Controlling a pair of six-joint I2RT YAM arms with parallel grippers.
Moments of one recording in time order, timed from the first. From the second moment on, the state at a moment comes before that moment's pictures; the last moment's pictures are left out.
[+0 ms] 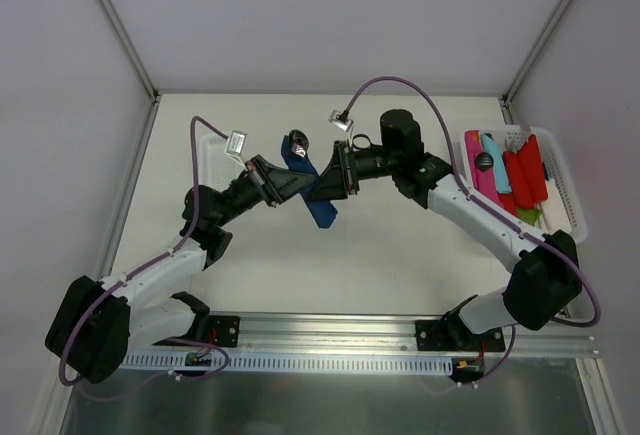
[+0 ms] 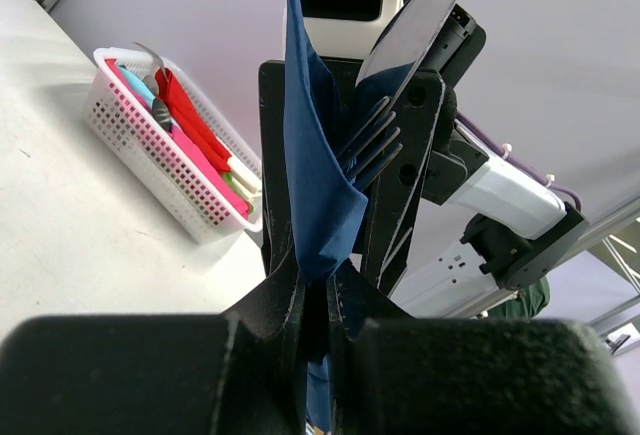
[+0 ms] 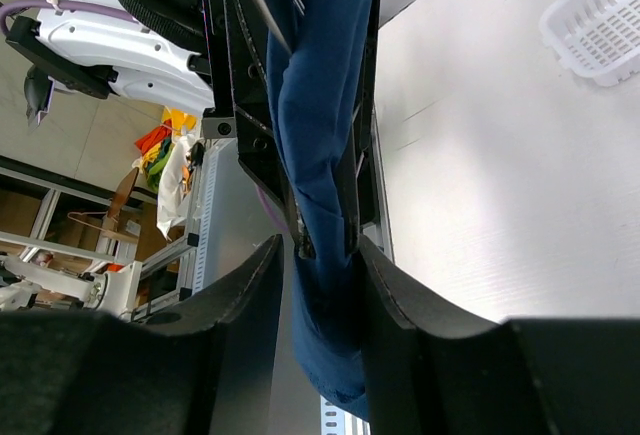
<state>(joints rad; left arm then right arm) -0.51 1.08 0.48 0.99 0.51 -1.12 0.65 1.45 1.19 -0.04 -1.04 0.52</state>
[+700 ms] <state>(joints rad) -0.51 1.13 0.48 1.01 0.52 -1.14 0.64 1.45 1.14 -0.02 -1.03 0.51</state>
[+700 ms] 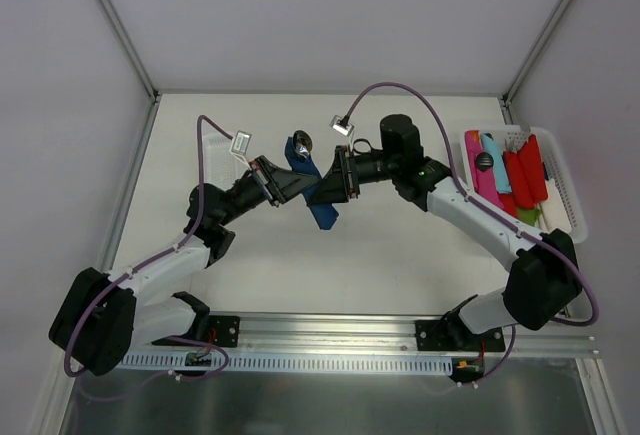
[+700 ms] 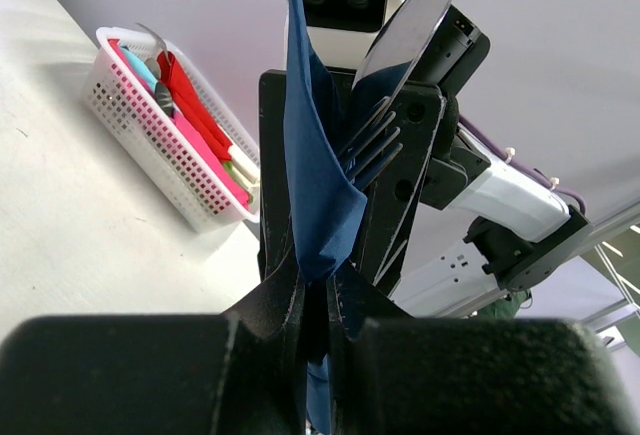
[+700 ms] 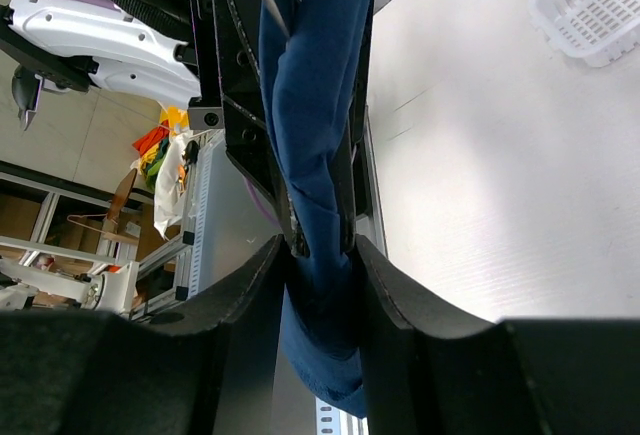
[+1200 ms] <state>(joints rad) -0.51 1.15 0.48 1.03 0.52 -1.18 0.63 1.45 1.12 0.01 -1.05 0.51</state>
